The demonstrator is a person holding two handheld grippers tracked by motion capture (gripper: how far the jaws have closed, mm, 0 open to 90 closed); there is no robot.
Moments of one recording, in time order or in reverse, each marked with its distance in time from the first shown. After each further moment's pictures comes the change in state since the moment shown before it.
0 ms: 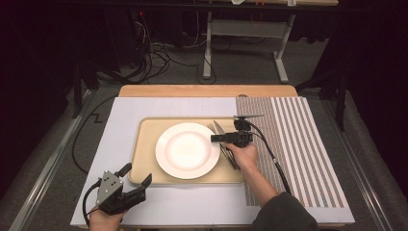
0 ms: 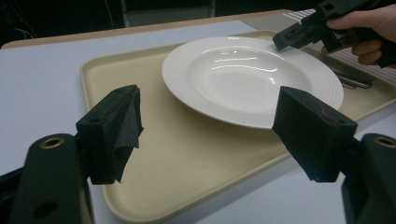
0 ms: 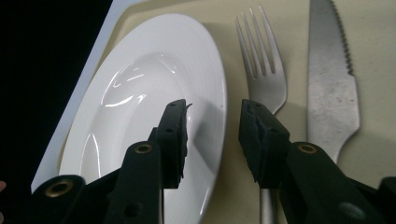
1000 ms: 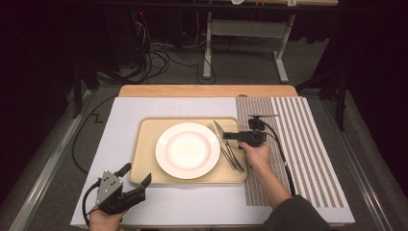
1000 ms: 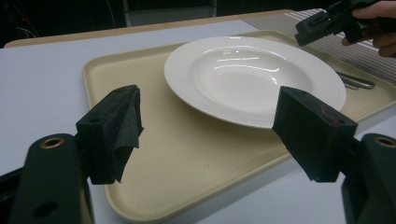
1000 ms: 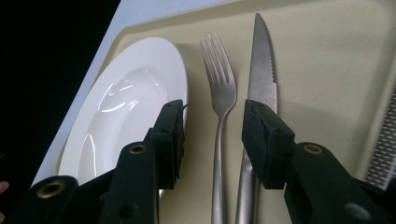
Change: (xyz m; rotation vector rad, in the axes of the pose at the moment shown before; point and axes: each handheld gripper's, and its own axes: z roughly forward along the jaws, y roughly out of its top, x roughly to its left) left arm 0.001 0.000 0.000 -0.001 0.006 -0.001; right arm -0.020 -0.002 -0.035 -0.072 -0.007 -0.002
